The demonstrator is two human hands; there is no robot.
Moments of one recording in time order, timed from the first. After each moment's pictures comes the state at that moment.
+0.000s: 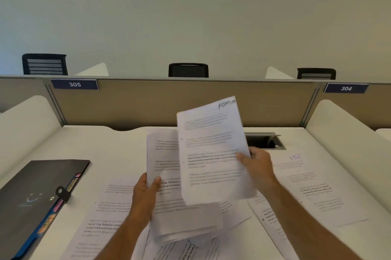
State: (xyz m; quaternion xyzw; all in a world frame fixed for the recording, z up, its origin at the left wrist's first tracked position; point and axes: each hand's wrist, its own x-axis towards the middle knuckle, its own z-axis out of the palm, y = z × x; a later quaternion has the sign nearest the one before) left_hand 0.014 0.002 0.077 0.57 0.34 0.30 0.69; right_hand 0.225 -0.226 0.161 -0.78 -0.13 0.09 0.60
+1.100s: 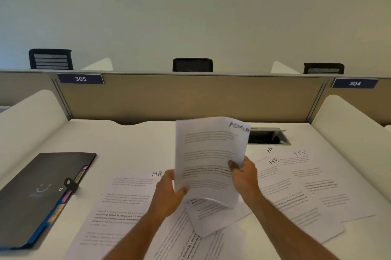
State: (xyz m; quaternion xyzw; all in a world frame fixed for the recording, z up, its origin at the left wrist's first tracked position) left_hand 0.026 -0.027 0.074 0.83 0.30 0.15 0.44; right_hand 0.187 -0.197 0.111 -0.76 -0.15 0.09 0.62
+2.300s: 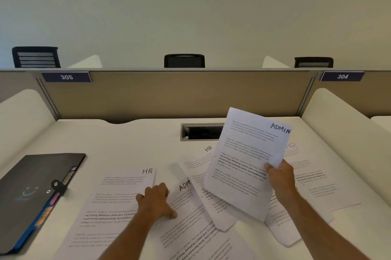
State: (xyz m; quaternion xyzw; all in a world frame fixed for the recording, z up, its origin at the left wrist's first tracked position) left_hand 0.027 -0.018 0.049 0.91 0.35 -0.10 0.18; right_hand 0.263 -0.300 0.081 -0.79 0.01 0.02 0.61
